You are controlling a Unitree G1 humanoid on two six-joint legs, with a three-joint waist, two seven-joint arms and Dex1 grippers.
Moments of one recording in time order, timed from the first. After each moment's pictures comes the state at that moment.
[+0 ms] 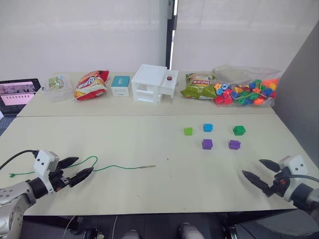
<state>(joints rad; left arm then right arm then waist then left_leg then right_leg) 0.11 0.75 0.44 0.01 -0.51 0.31 -0.98 0.23 -0.71 -0.48 -0.19 0.45 0.34 0.82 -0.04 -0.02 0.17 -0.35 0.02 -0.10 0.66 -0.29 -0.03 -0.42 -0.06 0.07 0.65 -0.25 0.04</state>
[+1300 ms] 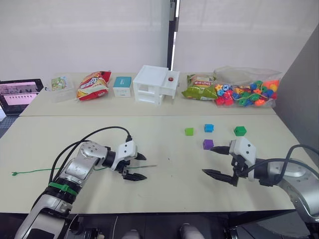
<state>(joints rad) -0.53 0.65 -0.30 0.26 -0.16 0.15 -1.30 -0.09 -0.86 -0.10 -0.42 0.45 0.49 0.93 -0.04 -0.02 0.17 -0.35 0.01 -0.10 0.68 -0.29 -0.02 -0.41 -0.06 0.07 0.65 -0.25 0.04</state>
